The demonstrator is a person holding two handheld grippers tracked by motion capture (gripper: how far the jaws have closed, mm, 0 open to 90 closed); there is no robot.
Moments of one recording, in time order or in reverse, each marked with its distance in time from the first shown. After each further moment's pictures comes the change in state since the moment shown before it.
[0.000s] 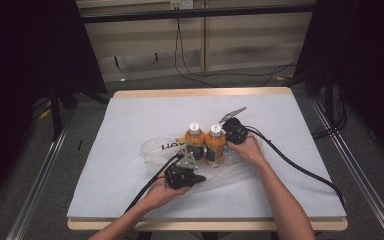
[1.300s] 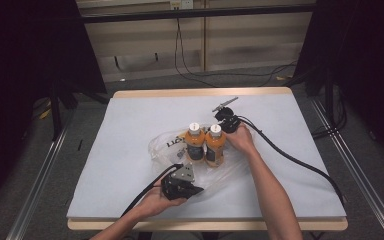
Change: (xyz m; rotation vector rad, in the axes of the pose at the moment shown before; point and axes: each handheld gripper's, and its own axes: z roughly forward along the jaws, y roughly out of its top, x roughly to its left) left arm -0.022 -0.012 -0.010 0.006 -0.085 0.069; right arm -0.020 0.033 0.022 0.024 -0.079 0.054
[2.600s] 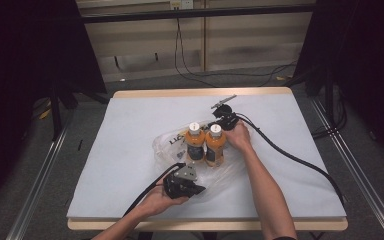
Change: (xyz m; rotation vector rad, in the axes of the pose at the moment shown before) left arm 0.003 0.005 0.003 0.004 0.016 -0.006; right arm -0.003 0.008 0.007 -0.025 -0.085 0.014
